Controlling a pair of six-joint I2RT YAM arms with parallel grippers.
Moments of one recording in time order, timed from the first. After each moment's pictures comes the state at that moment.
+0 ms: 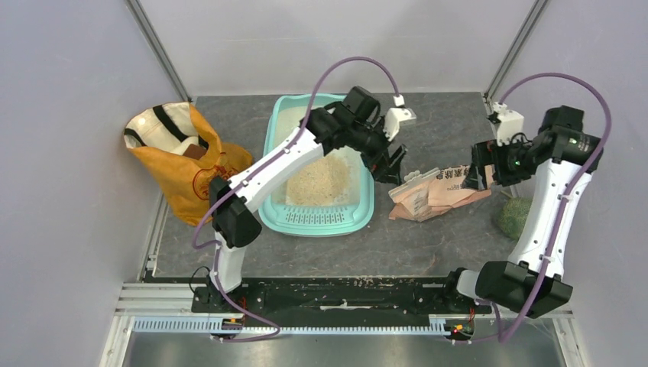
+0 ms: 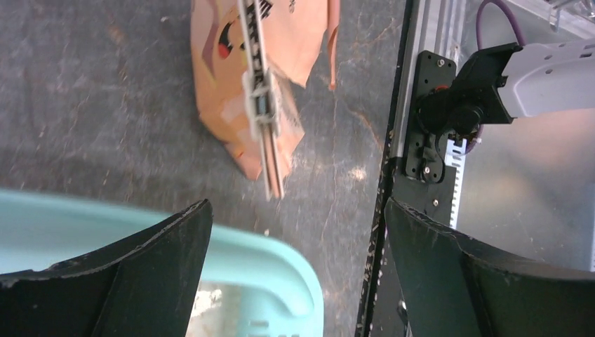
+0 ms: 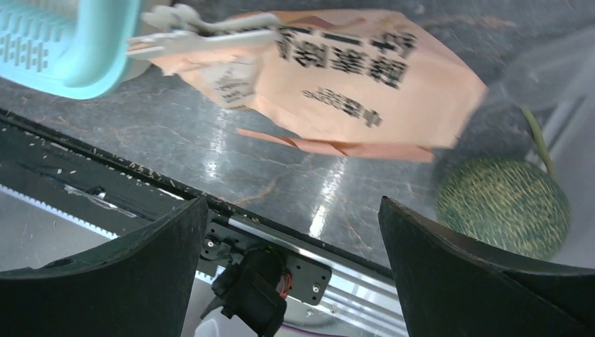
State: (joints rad) left arm -0.82 1.99 2.12 -0.89 0.61 0.12; right arm -0.38 1.29 1.63 -1.50 -0.54 -0.59
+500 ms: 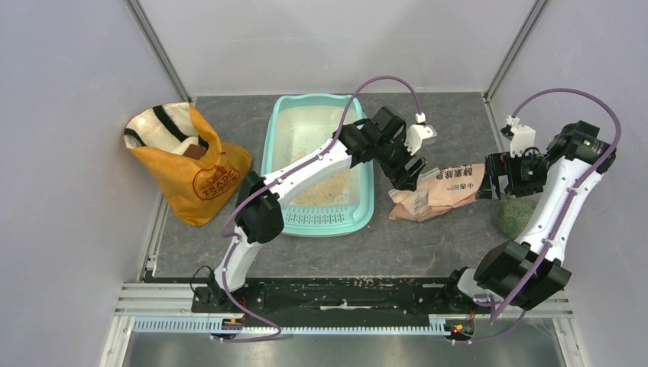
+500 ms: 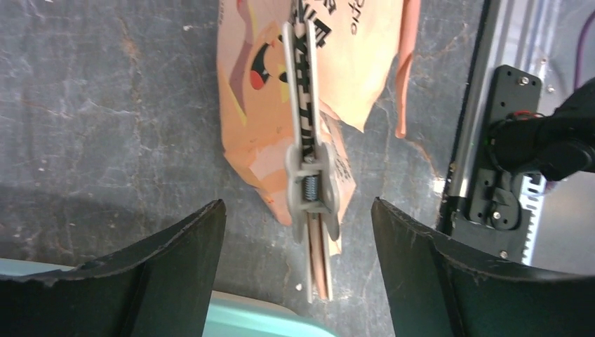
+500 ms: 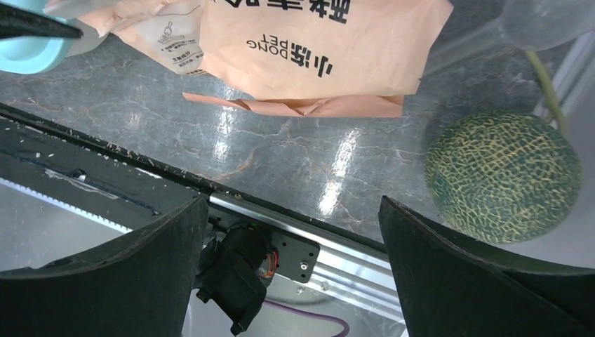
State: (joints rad) left arm -0.92 2.18 2.15 -0.71 0.46 0.11; right arm -0.62 1.34 1.55 -1.55 -0.55 -0.78
